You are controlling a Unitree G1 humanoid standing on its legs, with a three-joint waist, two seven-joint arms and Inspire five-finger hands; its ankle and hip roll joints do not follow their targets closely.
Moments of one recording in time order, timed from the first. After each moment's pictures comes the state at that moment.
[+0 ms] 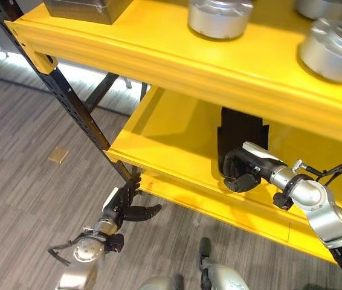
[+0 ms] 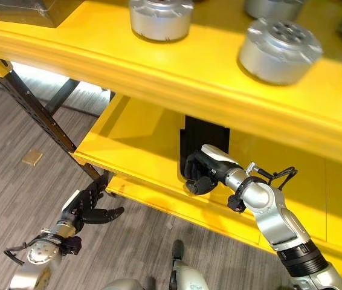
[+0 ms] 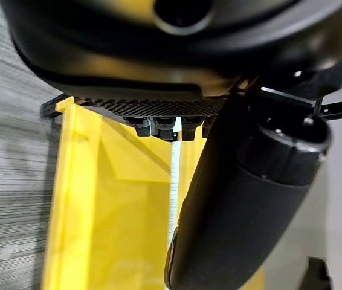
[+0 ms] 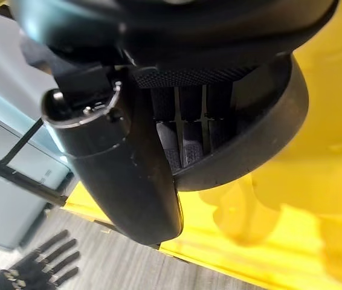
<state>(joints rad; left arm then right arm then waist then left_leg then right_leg) 0.13 0.49 -0.06 0.01 -0.30 0.00 -0.10 -0.31 -0.76 0.22 -0.15 -0.20 0.21 0.37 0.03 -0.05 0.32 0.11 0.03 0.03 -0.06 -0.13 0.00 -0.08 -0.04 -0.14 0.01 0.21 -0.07</state>
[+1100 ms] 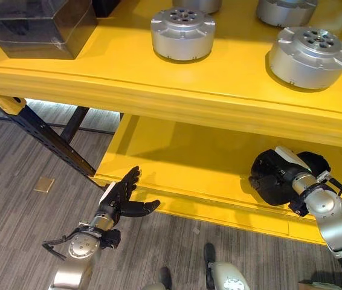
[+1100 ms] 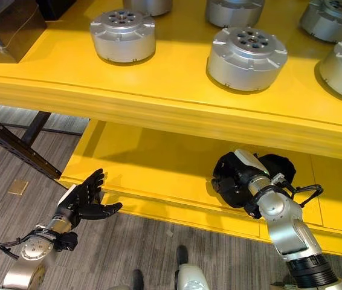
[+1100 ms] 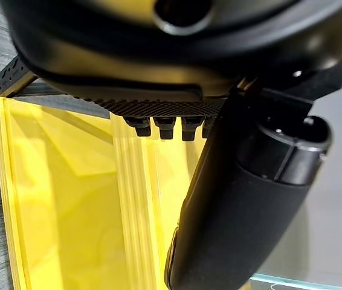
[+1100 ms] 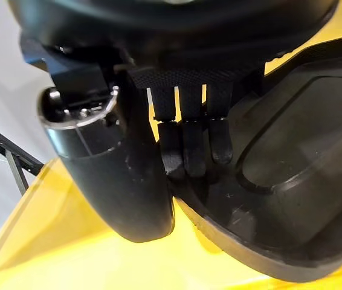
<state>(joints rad) 0.16 0.49 -0.04 -0.03 -0.31 0.04 -0.10 -0.14 -0.75 0.09 -0.15 -0.28 0.33 0.25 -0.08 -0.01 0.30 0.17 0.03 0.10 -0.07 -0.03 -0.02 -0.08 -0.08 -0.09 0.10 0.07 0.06</state>
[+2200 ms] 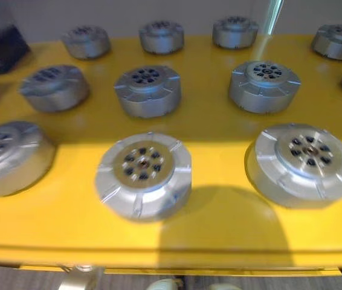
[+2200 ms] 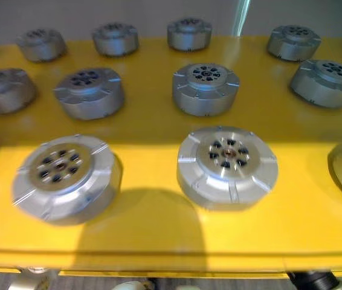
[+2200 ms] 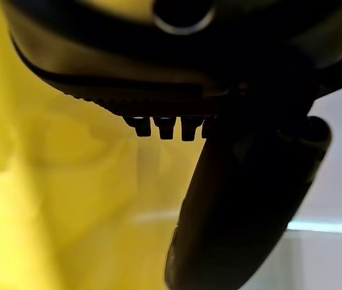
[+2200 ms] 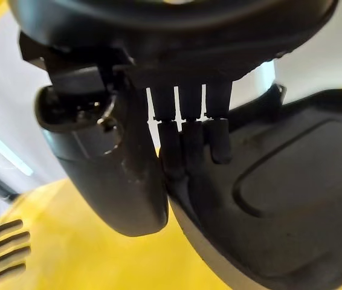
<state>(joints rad) 0.14 0.42 -0.06 -0.04 -0.30 0.09 -0.12 -0.10 -0.87 0.17 -0.30 -0.38 0.21 0.32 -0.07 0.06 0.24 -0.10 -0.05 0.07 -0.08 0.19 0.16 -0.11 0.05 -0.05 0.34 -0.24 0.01</state>
